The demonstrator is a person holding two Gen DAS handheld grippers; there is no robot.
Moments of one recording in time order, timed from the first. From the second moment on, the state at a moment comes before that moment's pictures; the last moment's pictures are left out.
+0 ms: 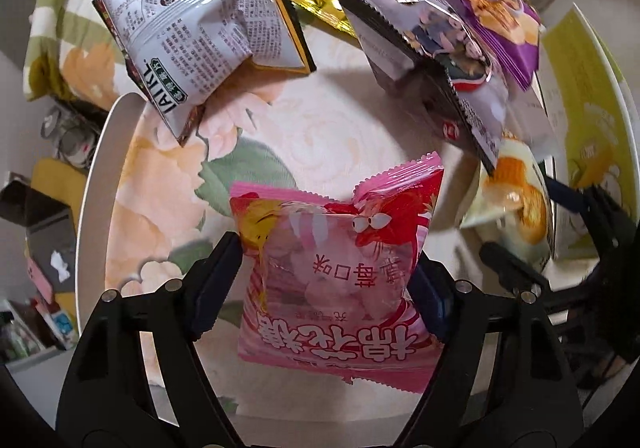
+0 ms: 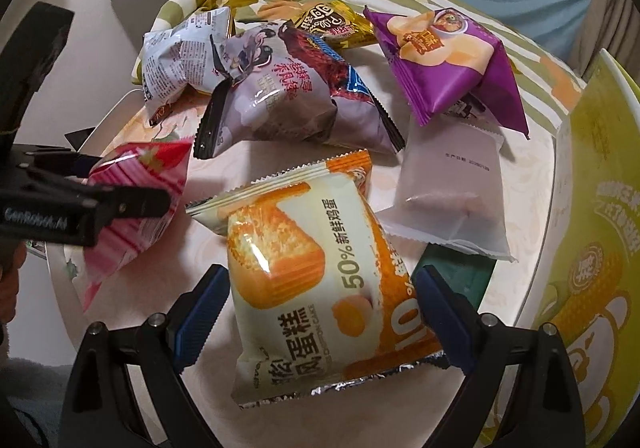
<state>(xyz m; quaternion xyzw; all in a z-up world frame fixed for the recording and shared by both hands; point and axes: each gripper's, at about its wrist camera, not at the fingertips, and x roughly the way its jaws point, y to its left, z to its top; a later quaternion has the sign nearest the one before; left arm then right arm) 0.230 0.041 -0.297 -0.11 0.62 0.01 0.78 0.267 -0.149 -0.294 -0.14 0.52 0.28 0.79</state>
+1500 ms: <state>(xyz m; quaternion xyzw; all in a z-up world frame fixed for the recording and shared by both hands) 0.241 -0.109 -0.103 -0.05 0.47 -0.21 0.85 0.210 -0.289 -0.124 0.05 0.45 0.06 0.89</state>
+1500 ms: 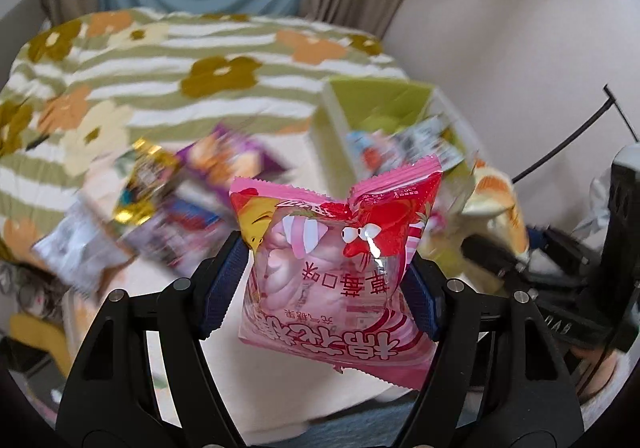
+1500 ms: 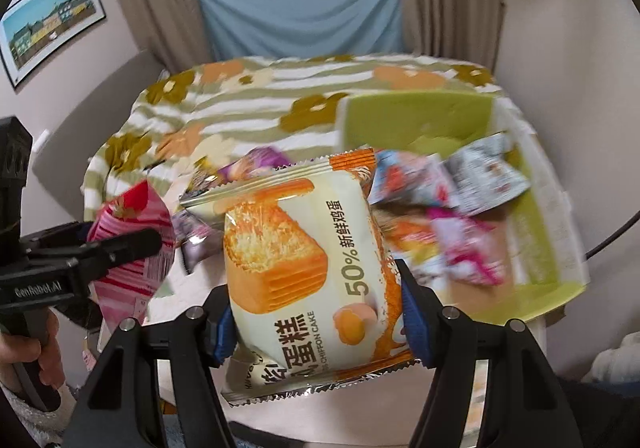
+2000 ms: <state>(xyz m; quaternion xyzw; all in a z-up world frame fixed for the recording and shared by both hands) 0.309 -0.281 -0.136 -0.06 0.48 -0.20 0.85 0.224 -0.436 -0.117 0.09 0.43 0.05 0.90</state>
